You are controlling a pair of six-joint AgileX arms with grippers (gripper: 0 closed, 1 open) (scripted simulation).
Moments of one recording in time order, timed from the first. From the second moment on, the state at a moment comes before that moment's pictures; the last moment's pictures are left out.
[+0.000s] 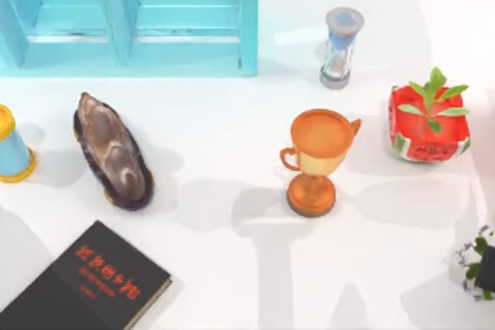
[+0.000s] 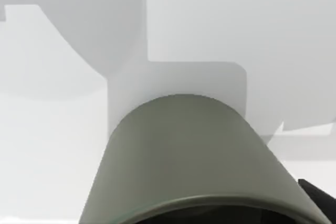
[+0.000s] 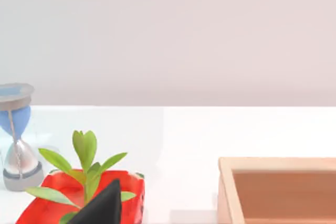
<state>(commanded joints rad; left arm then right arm) 0.59 2.08 1.47 -0.95 0.00 2.19 0.00 0.00 0.00 0.00 0.00 0.00</state>
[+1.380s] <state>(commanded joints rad) 0.53 2.02 1.61 -1.13 0.00 2.11 0.00 0.00 0.00 0.00 0.00 0.00</state>
